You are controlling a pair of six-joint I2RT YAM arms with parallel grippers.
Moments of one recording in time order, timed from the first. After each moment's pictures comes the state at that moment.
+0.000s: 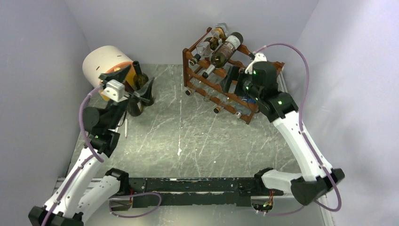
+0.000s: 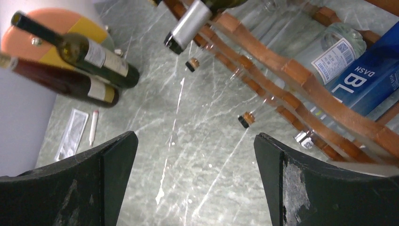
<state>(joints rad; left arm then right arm) -0.30 0.76 0.75 0.53 0.18 0.07 0.44 1.16 1.39 -0.65 0.04 0.39</state>
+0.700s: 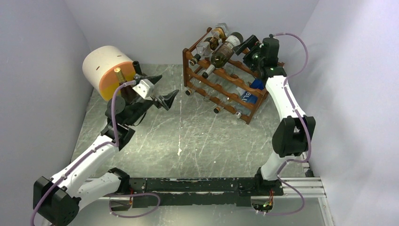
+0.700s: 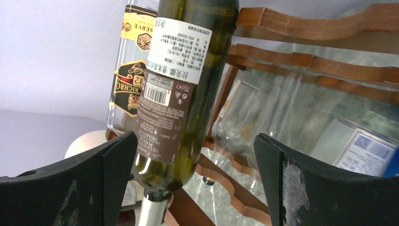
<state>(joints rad) -0.52 0.96 0.74 0.51 0.24 0.06 0.08 1.70 1.61 -0.22 -0.14 0.78</state>
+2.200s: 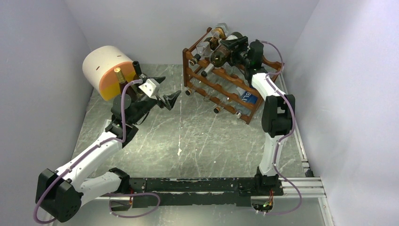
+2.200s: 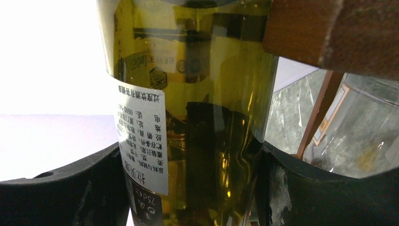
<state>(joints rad) -0.52 1.03 0.74 0.52 0.25 0.09 0.11 2.08 1.70 0.26 -0.37 1.30</state>
